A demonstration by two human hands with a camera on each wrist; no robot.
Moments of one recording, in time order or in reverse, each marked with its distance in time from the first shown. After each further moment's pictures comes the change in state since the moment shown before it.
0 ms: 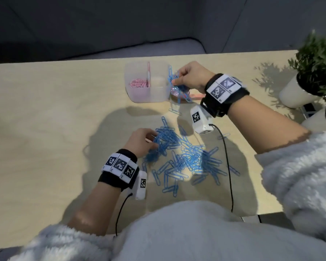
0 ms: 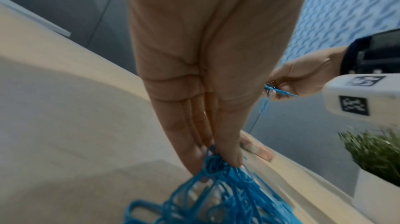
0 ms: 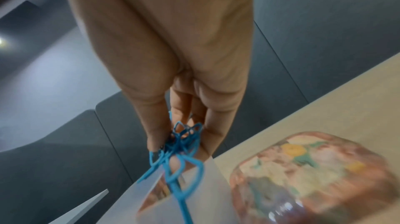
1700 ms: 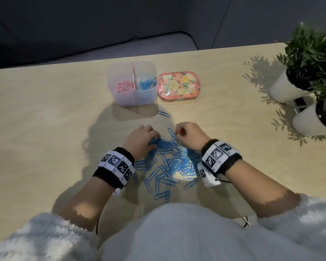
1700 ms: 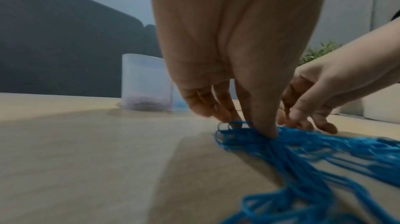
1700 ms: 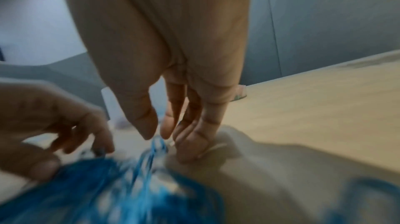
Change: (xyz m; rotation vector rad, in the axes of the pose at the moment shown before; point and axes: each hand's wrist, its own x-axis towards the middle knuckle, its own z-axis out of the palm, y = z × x) left_hand 0.034 0.015 0.012 0.676 -0.121 0.360; right_hand -0.089 0.104 0.059 -0.186 -0.074 0.071
